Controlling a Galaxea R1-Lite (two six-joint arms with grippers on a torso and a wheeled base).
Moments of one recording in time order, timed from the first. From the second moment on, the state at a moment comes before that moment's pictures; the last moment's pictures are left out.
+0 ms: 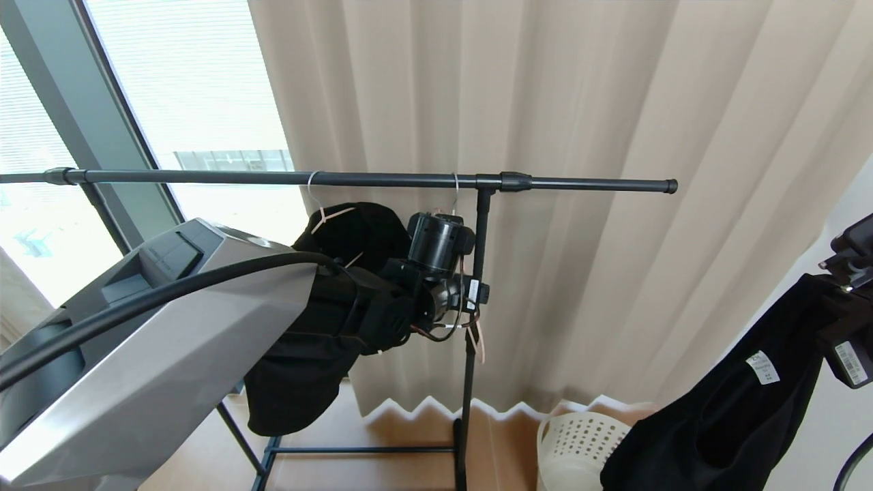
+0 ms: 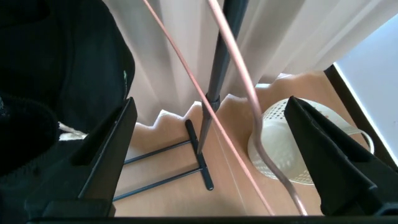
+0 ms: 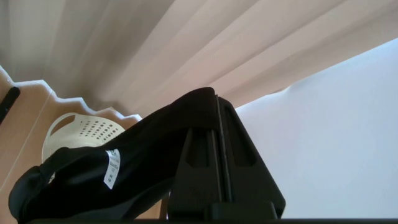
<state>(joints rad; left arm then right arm) -0.67 2.30 -1.58 -0.22 0.30 -0.14 0.37 1.11 -0.62 -0.20 -0.56 -0.53</state>
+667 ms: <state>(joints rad) -0.62 2.32 -1.56 -0.22 0.32 -0.14 0.38 1.13 -0.61 -0.20 -0.56 -0.53</state>
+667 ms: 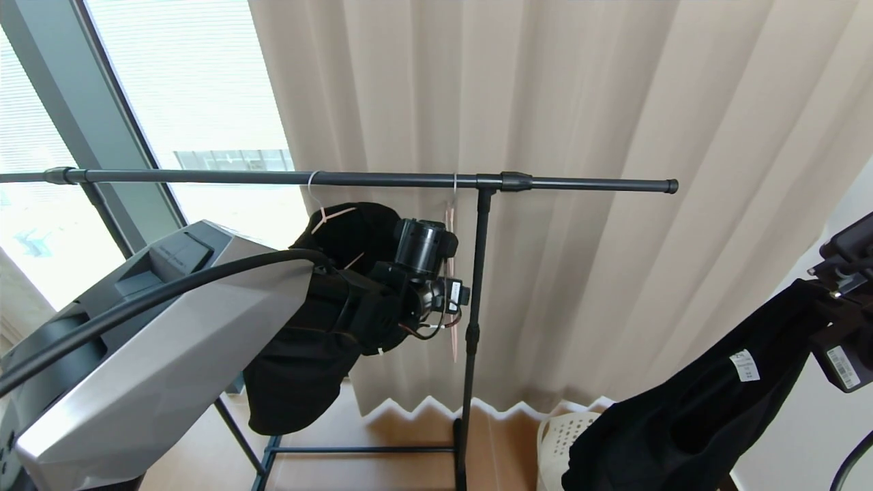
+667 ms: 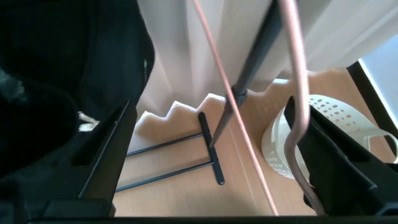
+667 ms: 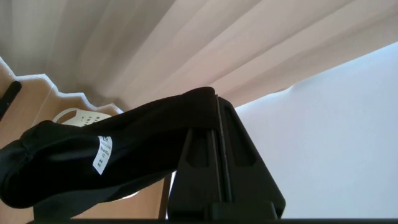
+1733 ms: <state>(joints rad) -0.60 2.26 -1.54 -0.22 0.33 -0.13 0.38 1.13 -0.61 -0.20 -0.56 -0.53</state>
